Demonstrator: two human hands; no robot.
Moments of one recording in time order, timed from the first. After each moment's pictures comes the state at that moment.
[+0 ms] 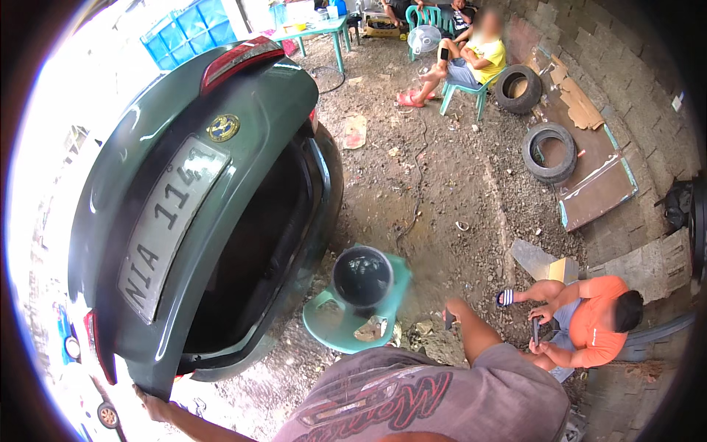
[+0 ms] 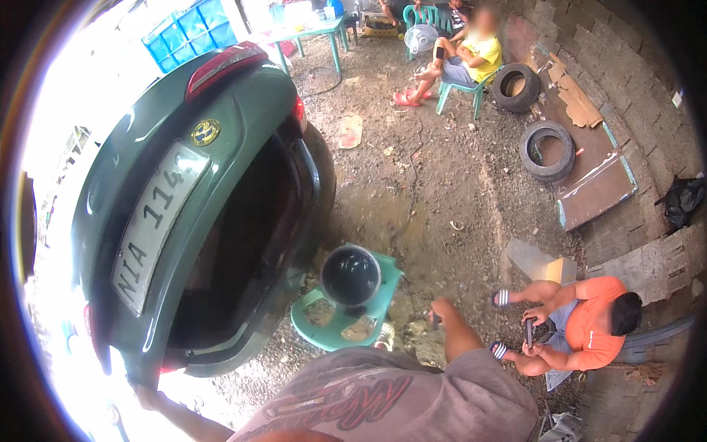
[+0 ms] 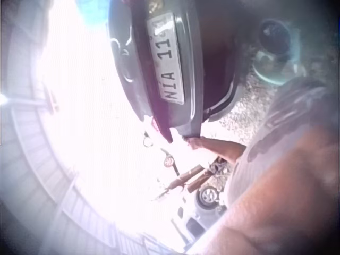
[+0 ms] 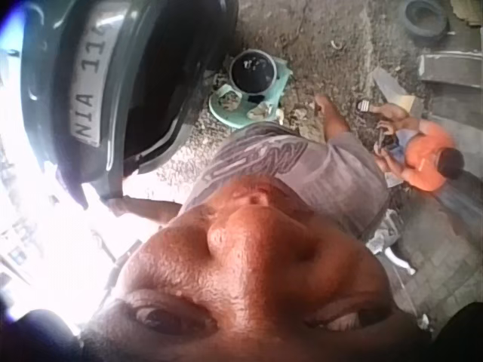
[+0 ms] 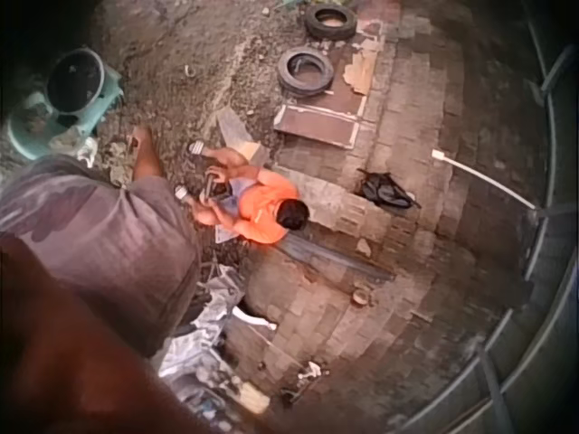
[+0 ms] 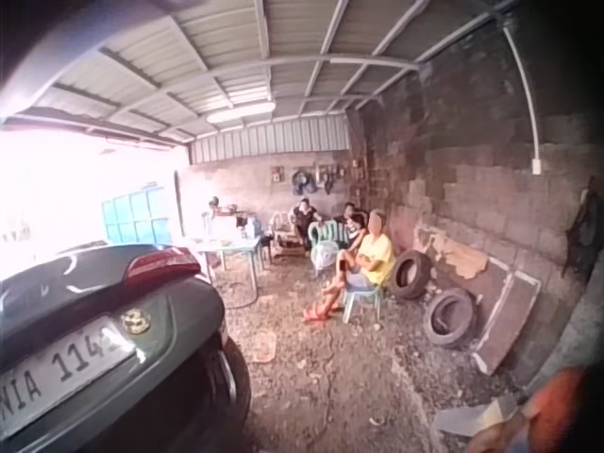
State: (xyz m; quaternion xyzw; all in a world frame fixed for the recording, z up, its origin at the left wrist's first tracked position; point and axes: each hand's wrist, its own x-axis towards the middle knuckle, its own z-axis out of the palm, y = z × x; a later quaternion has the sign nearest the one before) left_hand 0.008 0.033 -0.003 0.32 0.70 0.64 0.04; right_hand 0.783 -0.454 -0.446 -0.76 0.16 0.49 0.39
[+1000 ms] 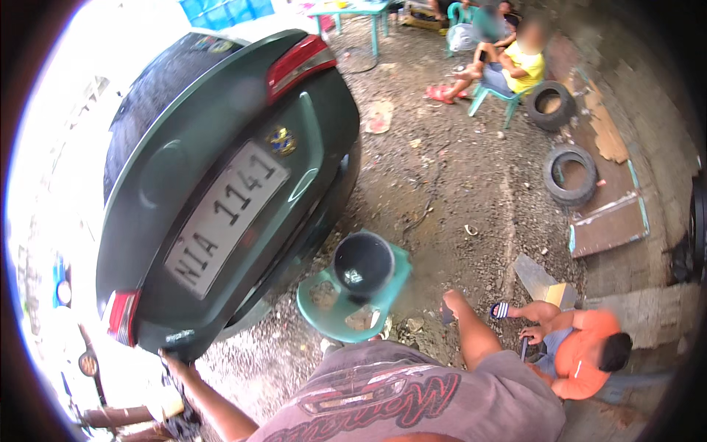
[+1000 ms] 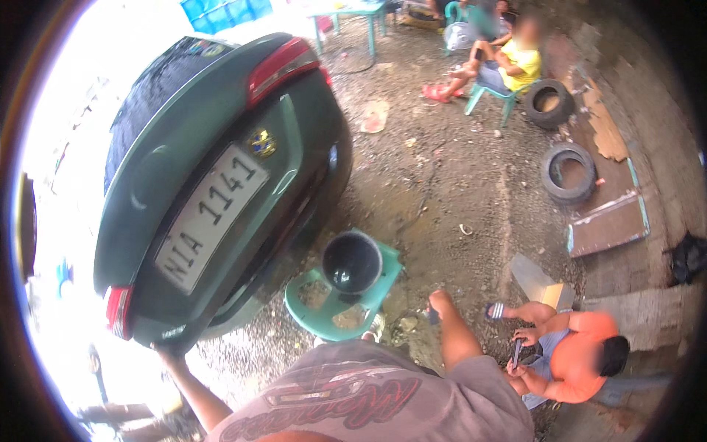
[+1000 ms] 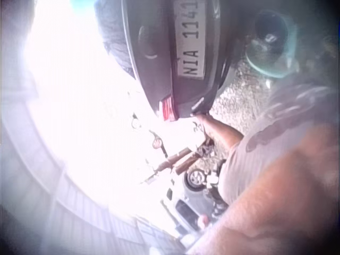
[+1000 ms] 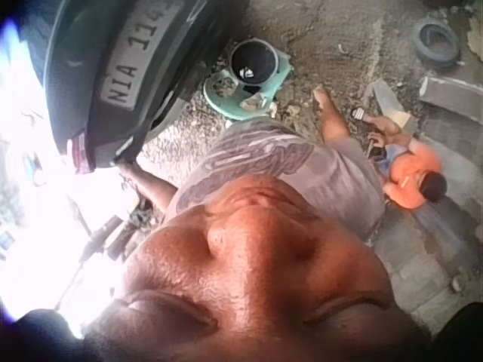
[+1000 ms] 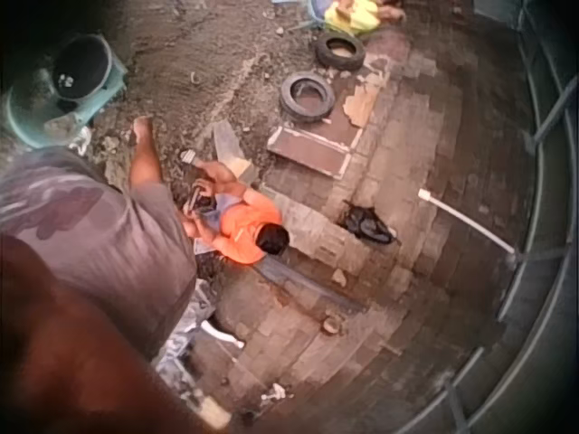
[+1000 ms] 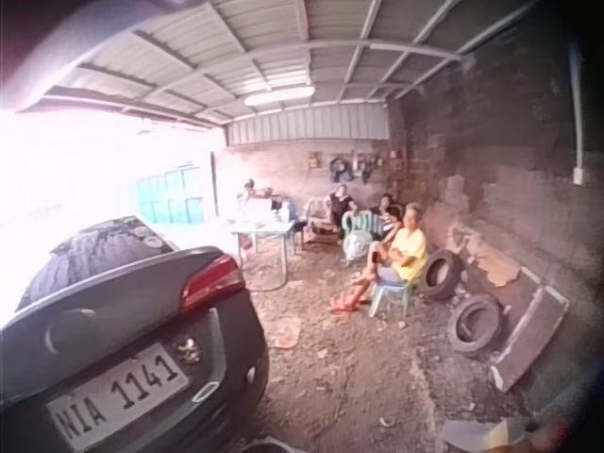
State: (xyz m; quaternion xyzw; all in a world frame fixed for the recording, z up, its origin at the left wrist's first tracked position) left_hand 0.048 -0.008 -0.109 0.18 0.68 0.61 0.37; right_hand 0.826 -0.437 -0.417 -0.78 0.03 0.49 0.39
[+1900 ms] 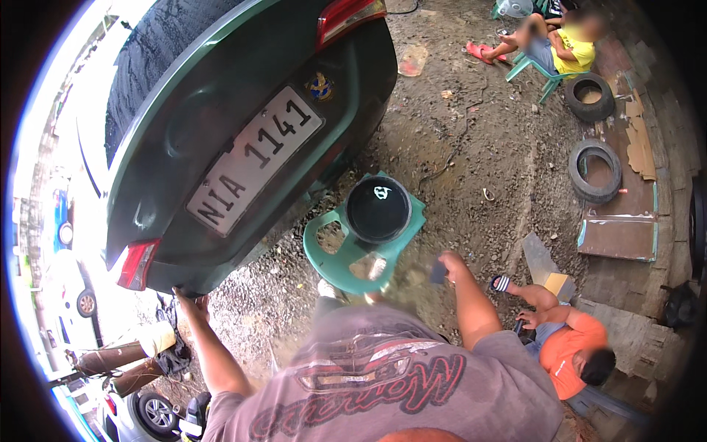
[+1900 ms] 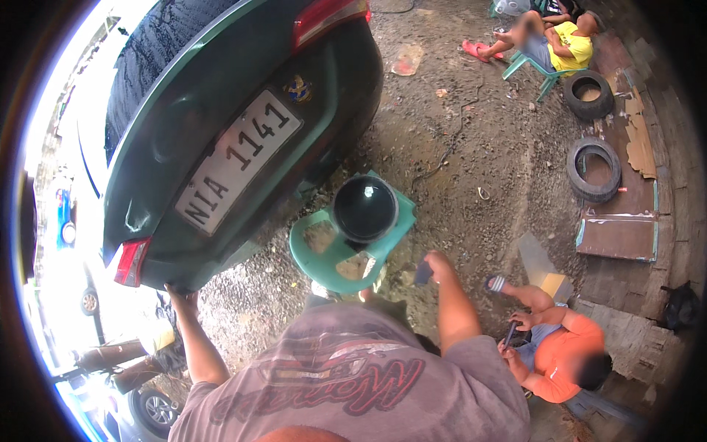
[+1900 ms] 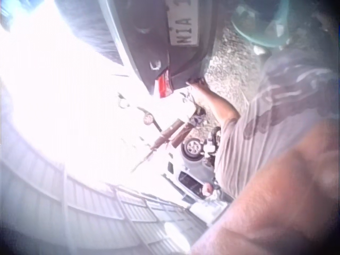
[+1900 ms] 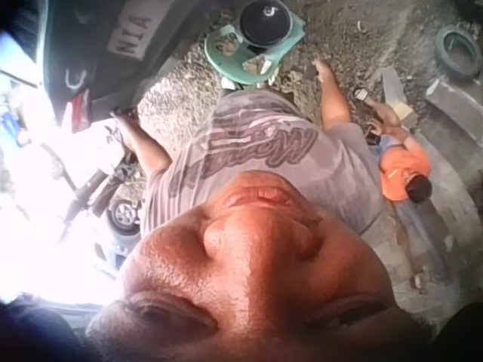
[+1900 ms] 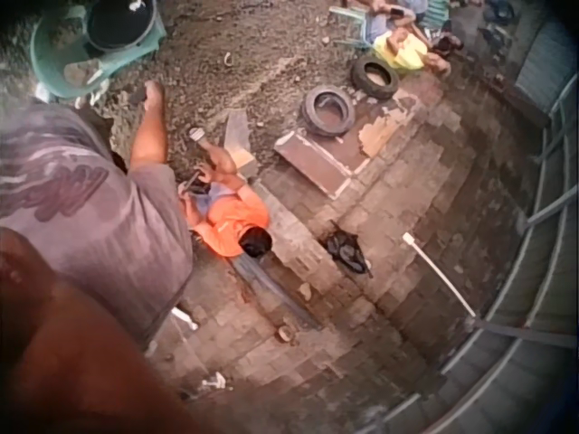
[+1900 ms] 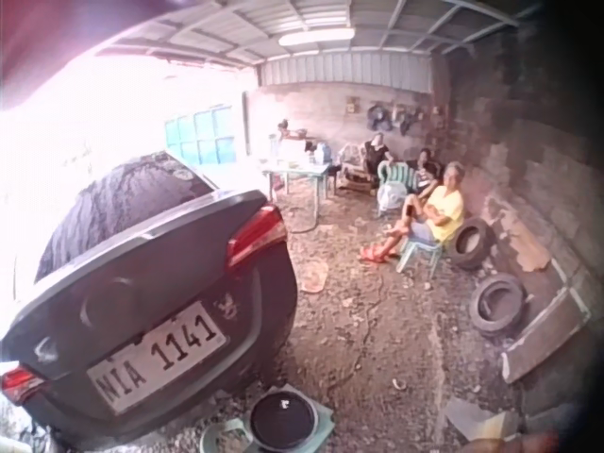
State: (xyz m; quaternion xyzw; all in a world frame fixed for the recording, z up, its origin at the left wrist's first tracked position) left_hand 0.076 -0.013 -0.147 0.12 0.73 0.50 0.45; right_hand 0.799 -0.384 -0.406 -0.72 0.11 0.56 0.40
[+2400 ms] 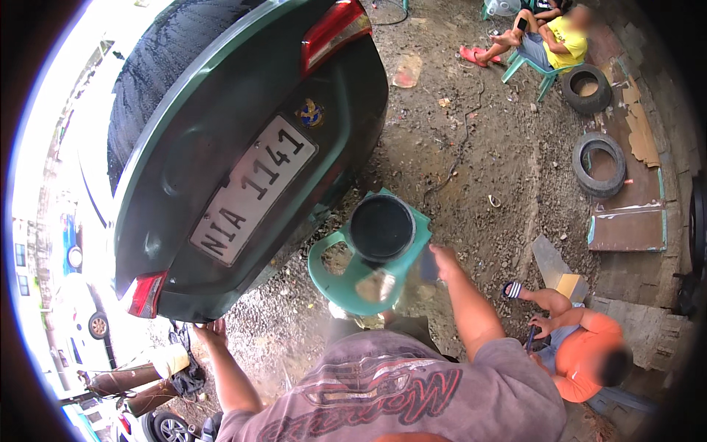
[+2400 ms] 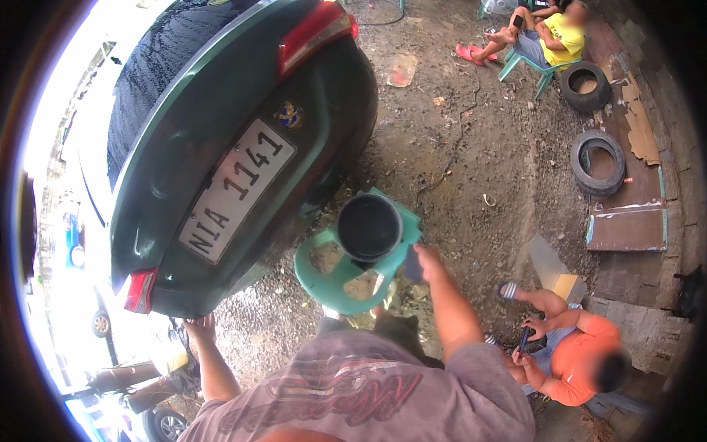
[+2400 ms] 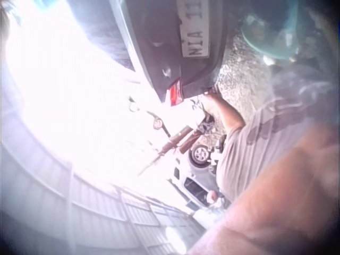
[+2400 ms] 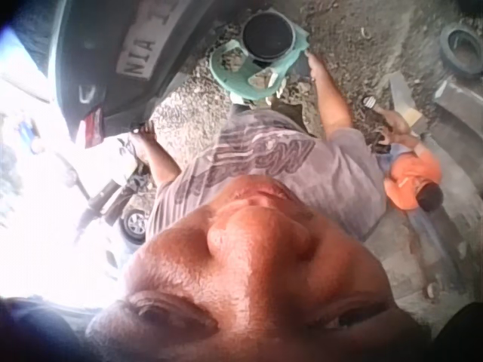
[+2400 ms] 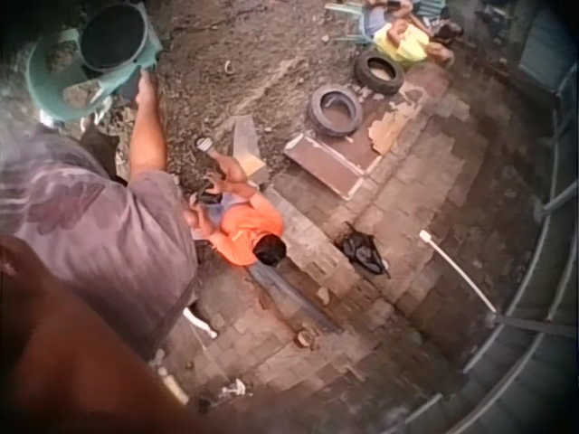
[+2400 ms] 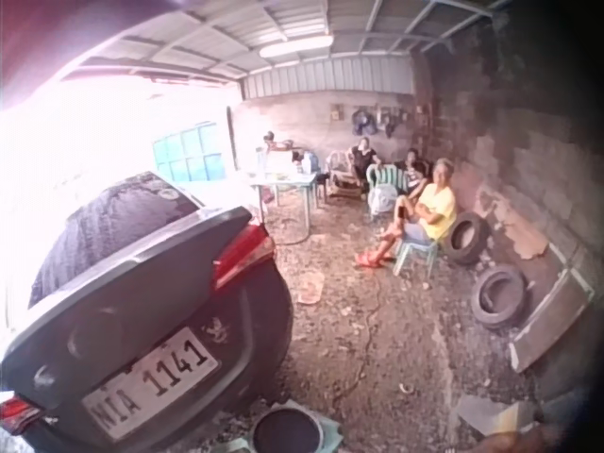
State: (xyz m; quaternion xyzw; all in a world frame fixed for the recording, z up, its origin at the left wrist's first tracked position) left_hand 0.075 -0.037 -0.192 0.03 0.70 0.55 0.46; right_hand 0.786 -0.297 -0.375 -0.66 0.13 0.54 0.50
